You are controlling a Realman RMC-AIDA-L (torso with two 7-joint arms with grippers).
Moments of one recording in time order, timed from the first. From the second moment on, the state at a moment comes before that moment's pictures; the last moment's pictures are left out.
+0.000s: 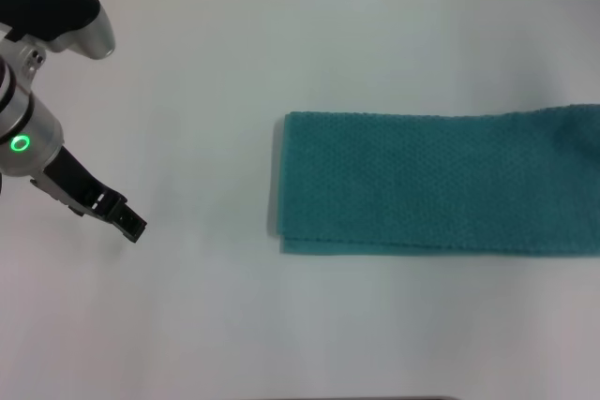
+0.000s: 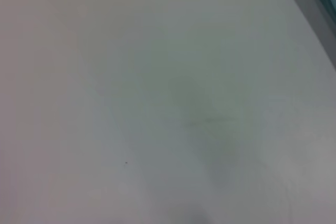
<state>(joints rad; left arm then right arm) -0.65 -2.04 1.37 1.15 2.75 1.55 -2.75 0.80 1.79 -0.64 -0.41 0.26 1.23 -0.72</state>
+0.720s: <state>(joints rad) -0.66 -2.04 1.37 1.16 2.75 1.55 -2.75 1.14 2.05 -0.63 -0.44 0.33 1.43 -0.87</state>
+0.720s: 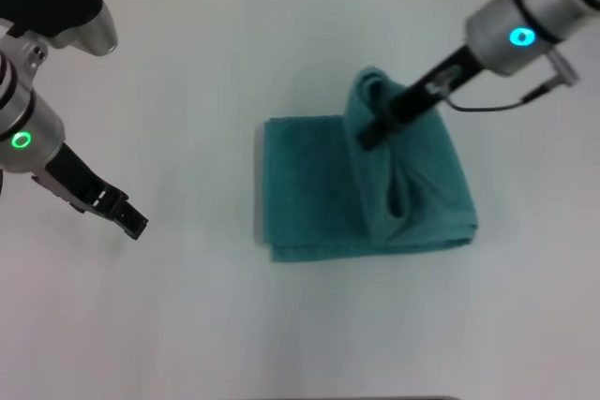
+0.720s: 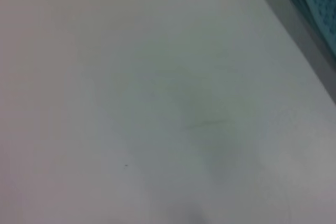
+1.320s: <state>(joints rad) -0.67 -2.04 1.37 1.15 2.74 1.55 -2.75 1.21 2.06 -0.63 -0.29 0.41 1.27 -0.91</state>
